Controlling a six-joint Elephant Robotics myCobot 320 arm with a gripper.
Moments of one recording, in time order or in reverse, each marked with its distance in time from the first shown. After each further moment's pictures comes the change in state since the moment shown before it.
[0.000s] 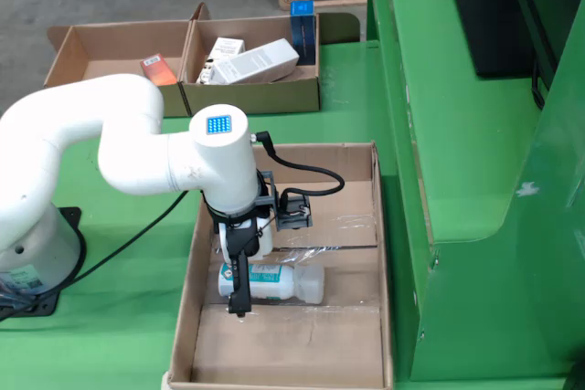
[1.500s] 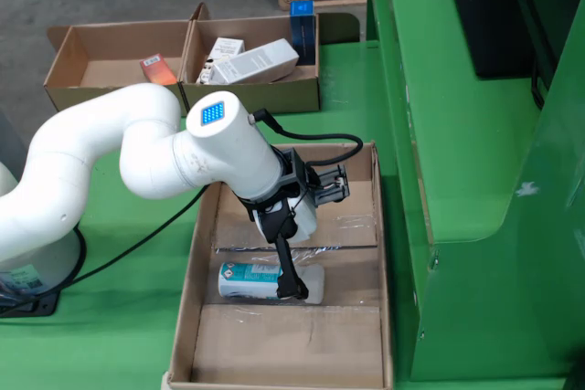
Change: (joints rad) arm 0.012 -0.321 0.480 0.172 -0.005 0.014
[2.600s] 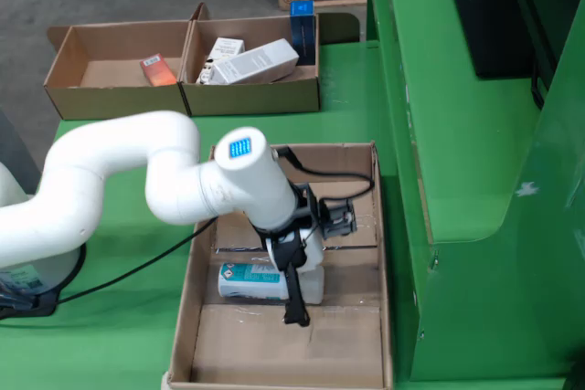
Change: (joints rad) arm 0.001 -0.186 0.002 0.125 -0.052 0.011
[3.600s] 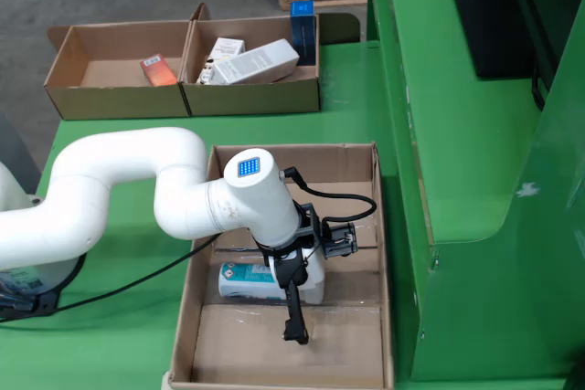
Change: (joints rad) arm -0.009 -0.121 0.000 0.069 -0.037 0.005
